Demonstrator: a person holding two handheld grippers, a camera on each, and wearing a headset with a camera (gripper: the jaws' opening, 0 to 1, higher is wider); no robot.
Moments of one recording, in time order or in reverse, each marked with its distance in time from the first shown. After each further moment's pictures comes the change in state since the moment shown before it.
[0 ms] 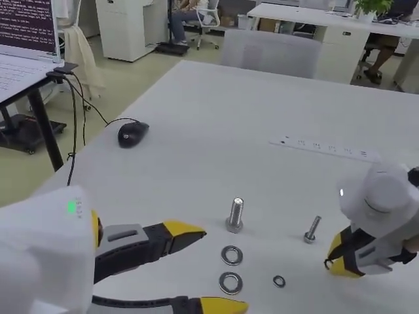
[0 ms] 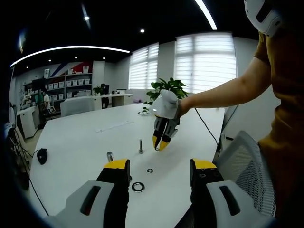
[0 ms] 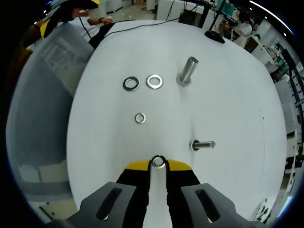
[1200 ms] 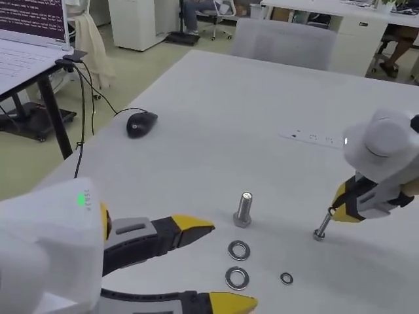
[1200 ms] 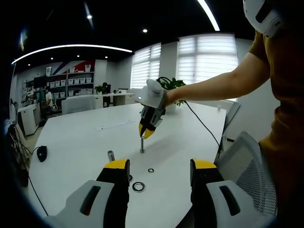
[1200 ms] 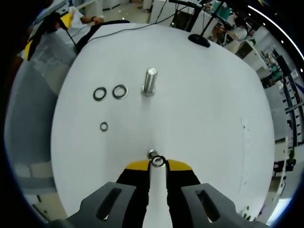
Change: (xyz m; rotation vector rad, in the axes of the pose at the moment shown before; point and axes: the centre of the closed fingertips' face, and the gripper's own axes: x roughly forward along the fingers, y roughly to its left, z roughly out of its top) left arm 0.003 0.005 -0.002 -0.020 0.002 0.011; right arm -0.011 -0.061 0.025 -0.037 0.012 -0.080
